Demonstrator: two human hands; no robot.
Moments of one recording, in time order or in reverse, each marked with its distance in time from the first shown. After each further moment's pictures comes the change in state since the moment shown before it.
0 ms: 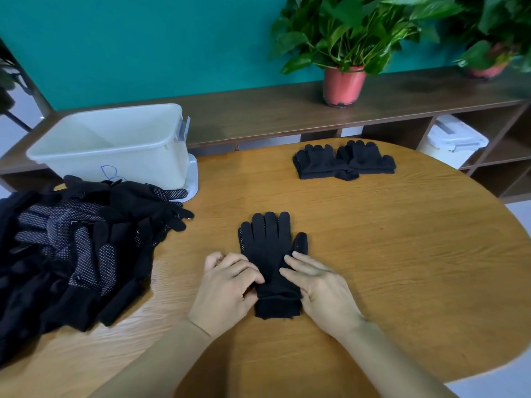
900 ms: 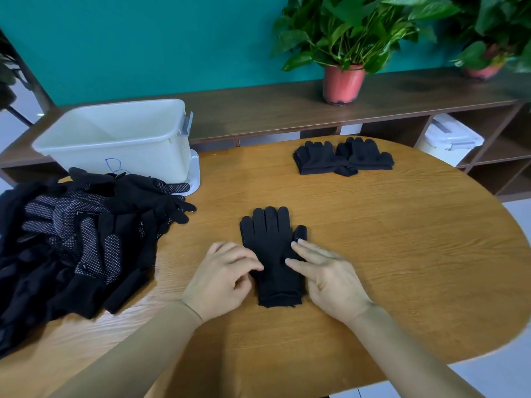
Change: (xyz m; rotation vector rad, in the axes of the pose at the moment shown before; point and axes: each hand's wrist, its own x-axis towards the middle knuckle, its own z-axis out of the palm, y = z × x) left_hand -0.001 -0.016 -0.015 -0.084 -0.075 0.106; right_hand -0.001 0.006 -0.013 -0.093 0.055 -0.110
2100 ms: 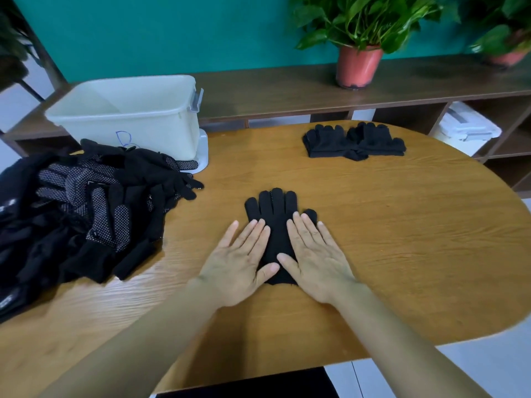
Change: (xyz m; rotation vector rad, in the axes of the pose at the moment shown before) left_hand -0.004 0.035 0.007 0.336 -0.567 -0.282; right_hand 0.010 -0.030 0.007 -0.217 -0.540 0.230
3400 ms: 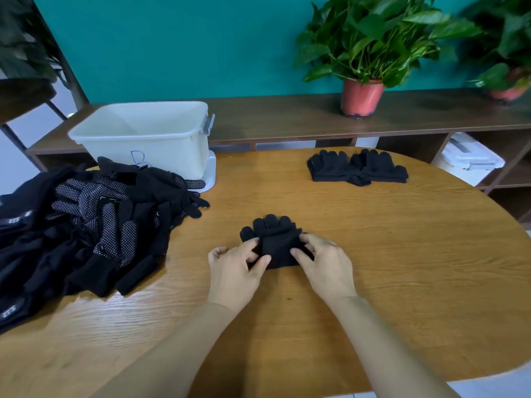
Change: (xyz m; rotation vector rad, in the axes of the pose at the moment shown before) left_hand 0.016 0.011 0.002 -0.632 0.621 -0.391; right_hand 0.022 0.008 -0.014 0.549 0.440 0.174
